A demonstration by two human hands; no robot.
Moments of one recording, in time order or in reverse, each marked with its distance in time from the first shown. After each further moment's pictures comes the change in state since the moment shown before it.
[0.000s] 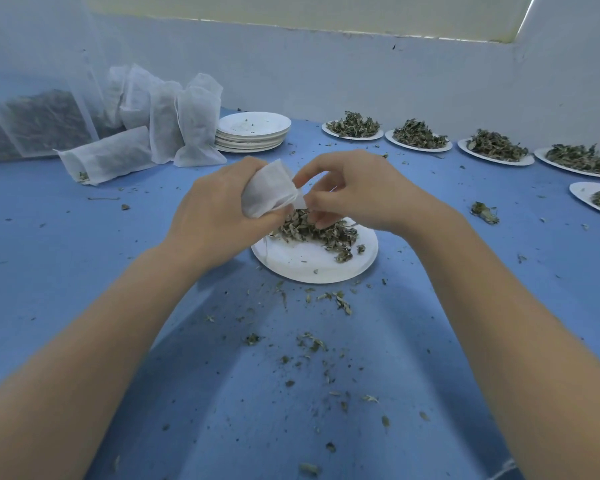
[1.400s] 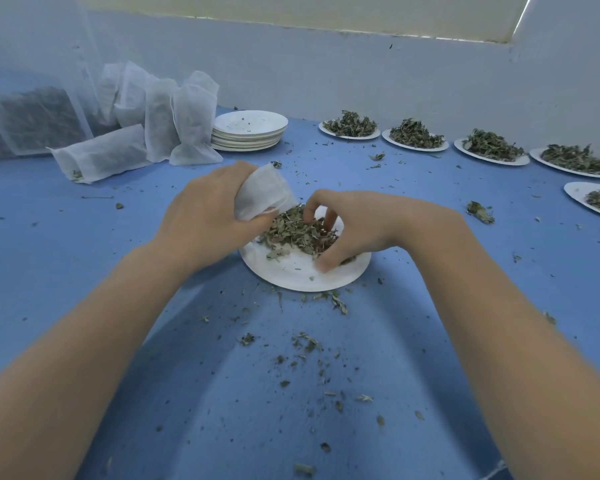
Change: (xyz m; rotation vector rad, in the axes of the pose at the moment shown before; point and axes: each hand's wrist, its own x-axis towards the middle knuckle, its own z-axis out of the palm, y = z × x) left_hand 0.002 -0.011 0.000 0.123 -0.044 -0.017; right_hand 0.002 0.014 0.000 -0.491 -0.328 0.160
